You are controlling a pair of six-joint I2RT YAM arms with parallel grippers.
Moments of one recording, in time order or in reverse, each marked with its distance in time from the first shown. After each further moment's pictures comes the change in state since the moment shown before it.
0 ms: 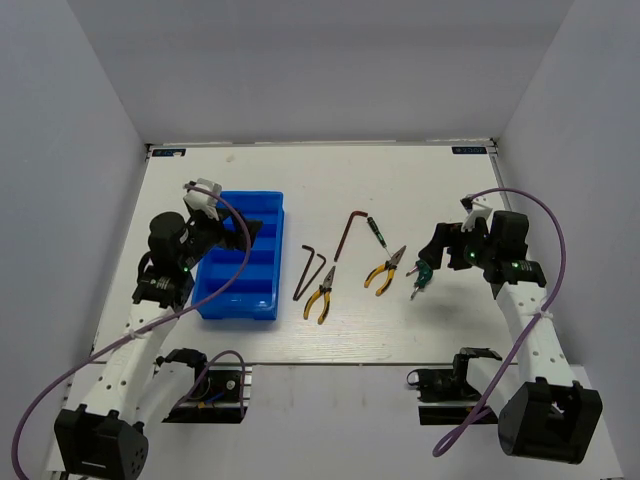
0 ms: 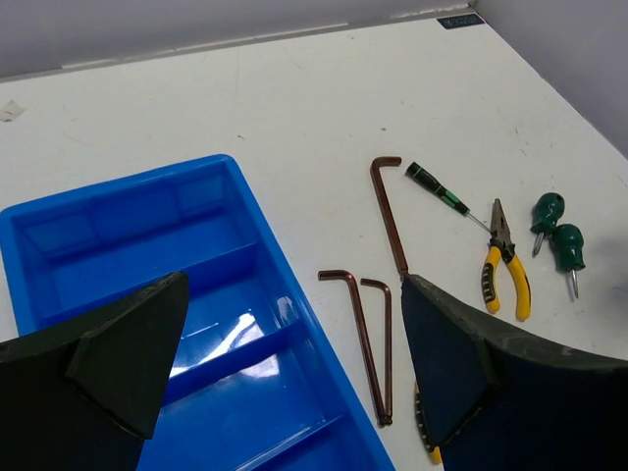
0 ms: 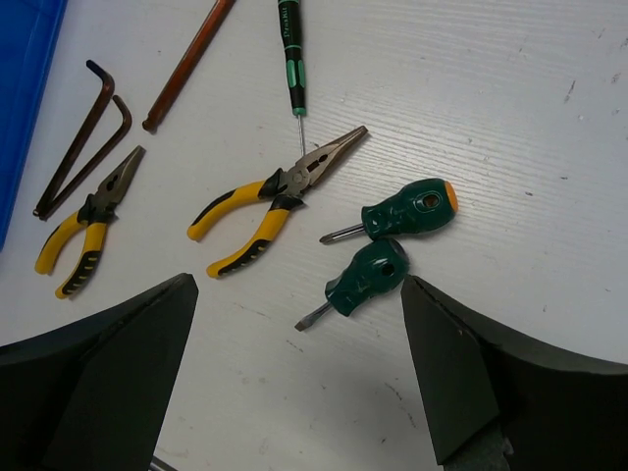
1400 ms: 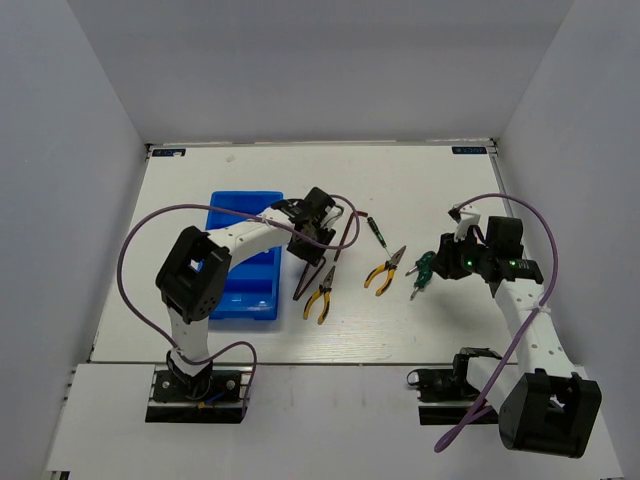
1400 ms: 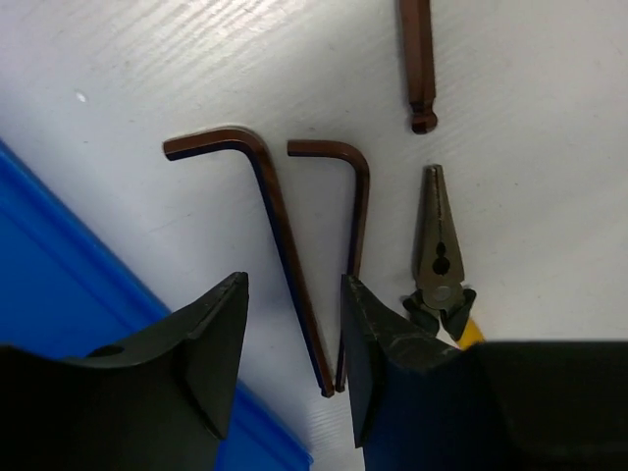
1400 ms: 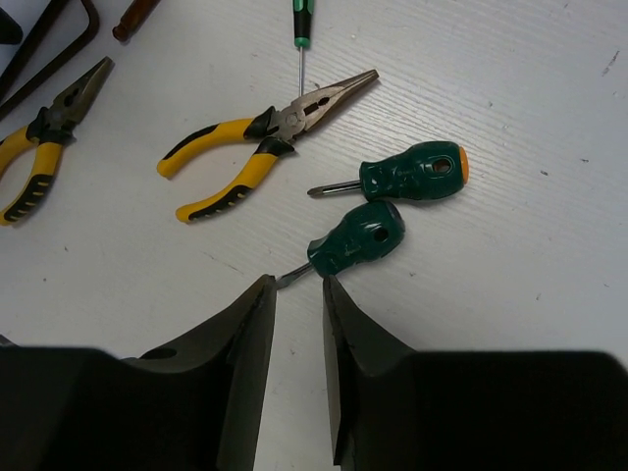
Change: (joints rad) left arm -0.533 1.075 0.692 -0.647 -0.406 0.017; right arm -0.002 0.032 -0.019 -0.087 -0.029 -0.212
